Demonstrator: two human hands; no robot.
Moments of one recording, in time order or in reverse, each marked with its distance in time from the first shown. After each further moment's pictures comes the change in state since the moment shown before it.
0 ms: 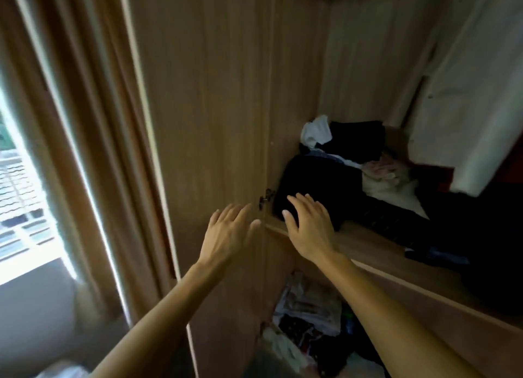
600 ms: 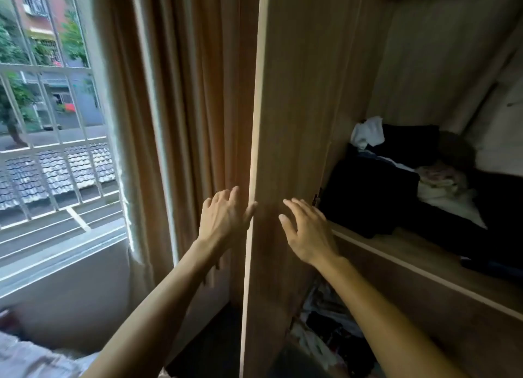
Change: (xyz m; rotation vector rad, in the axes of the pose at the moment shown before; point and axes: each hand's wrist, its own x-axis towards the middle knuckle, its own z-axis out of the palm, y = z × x) left_hand -0.023 -0.166 -0.075 0.097 0.075 -0.206; right_hand 0.004 -0.174 0.072 0.032 -0.120 -0.051
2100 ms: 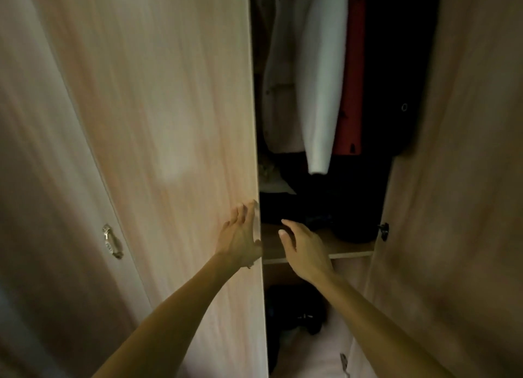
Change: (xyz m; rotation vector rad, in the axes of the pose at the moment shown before) left_hand 0.058 0.383 0.190 -0.263 -0.390 0.735; right_hand -0.109 0.289 -0.130 -0.036 0.312 0.672
